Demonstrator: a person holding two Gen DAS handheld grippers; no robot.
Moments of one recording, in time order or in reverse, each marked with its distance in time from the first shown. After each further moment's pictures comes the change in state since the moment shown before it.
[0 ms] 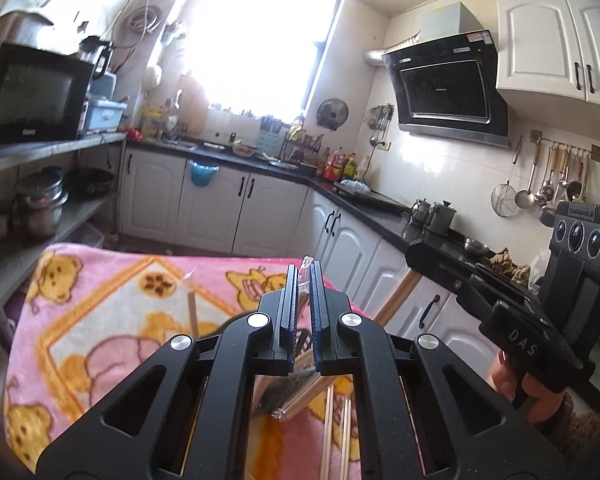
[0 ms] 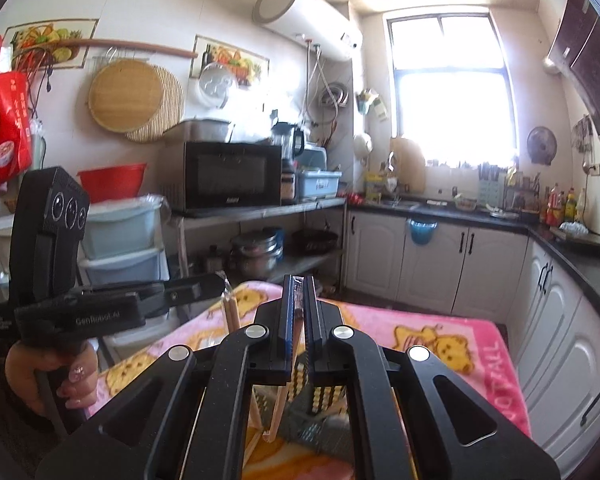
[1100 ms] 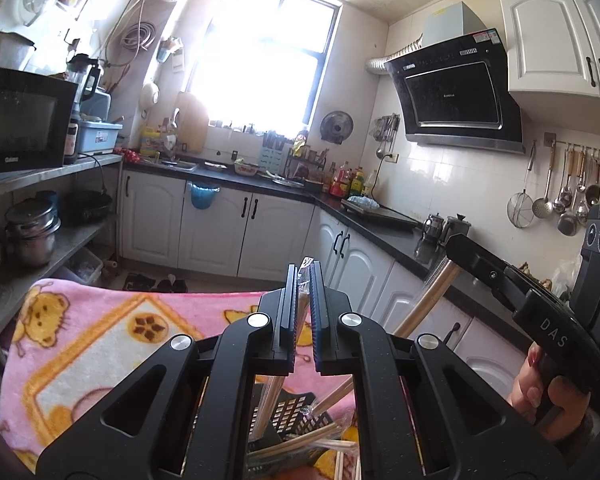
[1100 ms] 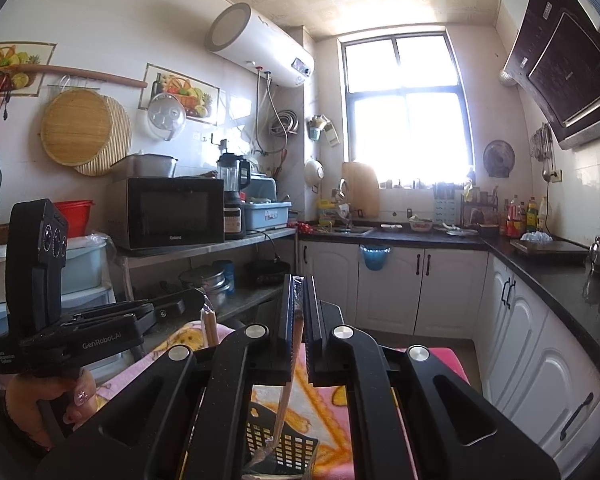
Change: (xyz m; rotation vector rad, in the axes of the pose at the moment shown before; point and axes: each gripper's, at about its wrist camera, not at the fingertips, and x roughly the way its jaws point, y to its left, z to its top) left arm 0.075 -0.004 0.030 0.027 -0.043 0.031; right arm 0.022 -0.068 0.016 0.049 -0.065 -0.152
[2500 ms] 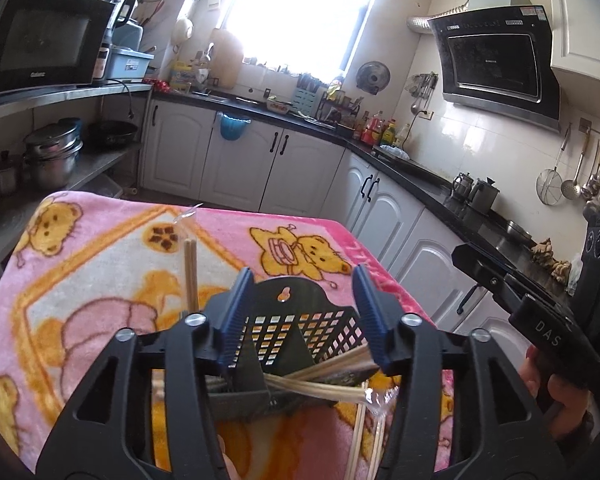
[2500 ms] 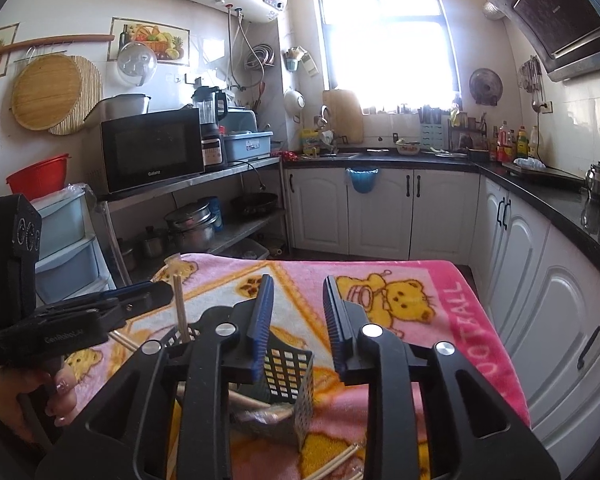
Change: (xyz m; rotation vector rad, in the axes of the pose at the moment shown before) left arm 0.010 0.030 -0.076 -0.113 0.190 0.081; right arm 0.021 -0.010 -0.084 0.088 0.238 -0.043
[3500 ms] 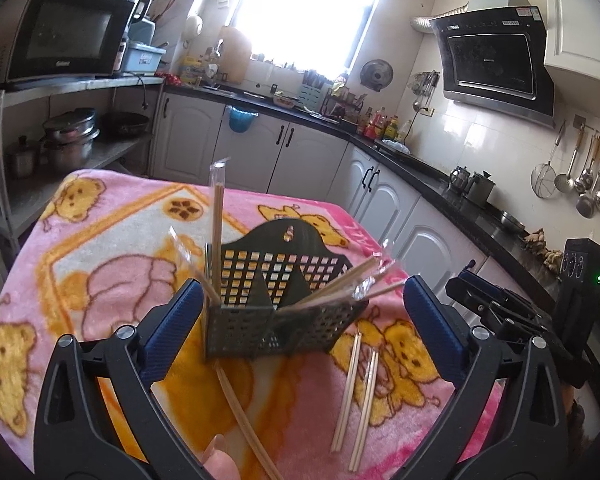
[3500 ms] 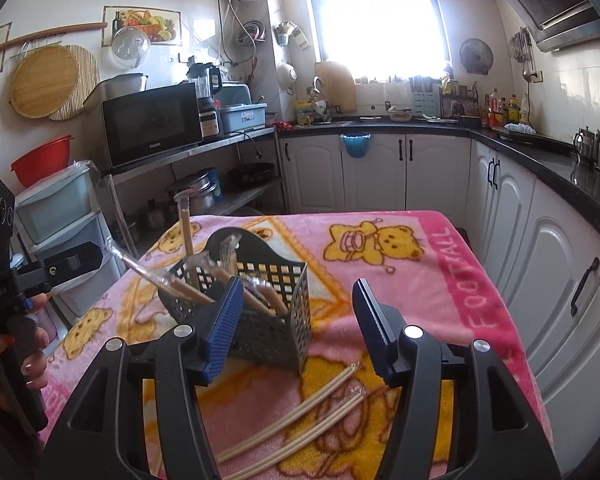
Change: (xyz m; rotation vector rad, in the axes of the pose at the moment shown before) left arm -0.056 -0.004 -0.042 -0.020 0.019 0.017; right arm -0.043 -0.003 -0.054 0.039 0.105 -0.001
